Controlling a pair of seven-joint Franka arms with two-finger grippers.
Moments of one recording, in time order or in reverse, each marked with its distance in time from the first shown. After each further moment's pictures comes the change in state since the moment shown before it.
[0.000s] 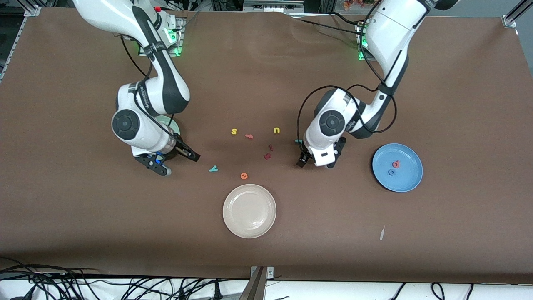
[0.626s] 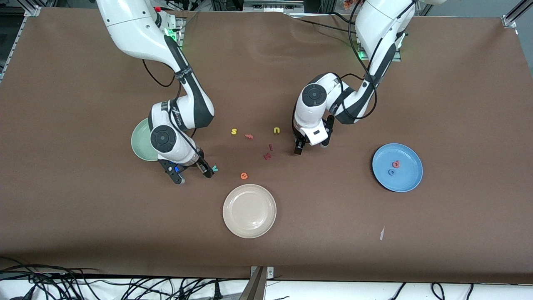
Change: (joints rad) left arm -0.064 -0.064 0.000 -0.175 0.229 0.163 -0.434; right arm 0.052 0.179 0.002 0.064 0.000 0.156 0.309
